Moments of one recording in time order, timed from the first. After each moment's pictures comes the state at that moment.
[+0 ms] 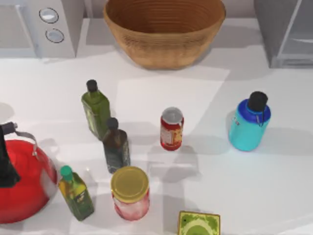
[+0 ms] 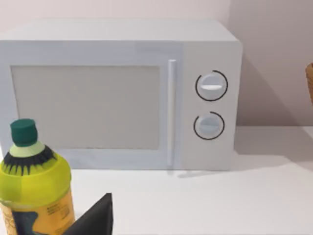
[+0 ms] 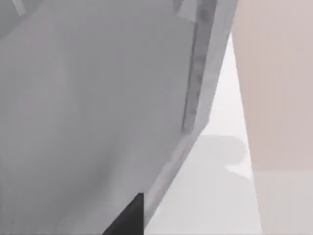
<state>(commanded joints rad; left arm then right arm) 0.00 0.00 0.00 0.00 0.00 0.00 -0.72 1.78 1.22 -0.20 -0.57 -0.46</state>
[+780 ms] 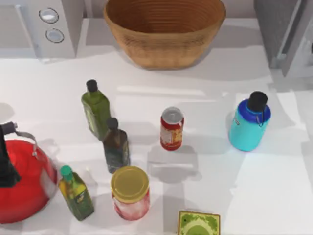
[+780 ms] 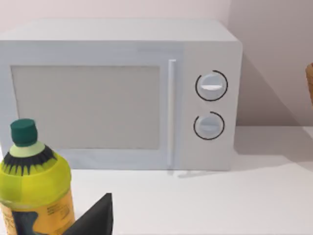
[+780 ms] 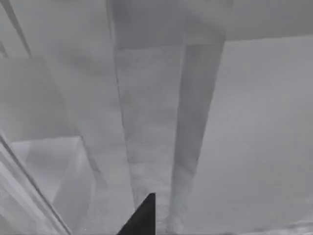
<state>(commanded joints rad) 0.00 0.00 0.00 0.00 0.00 0.00 -0.02 1.62 0.99 0.06 -0.02 0.00</state>
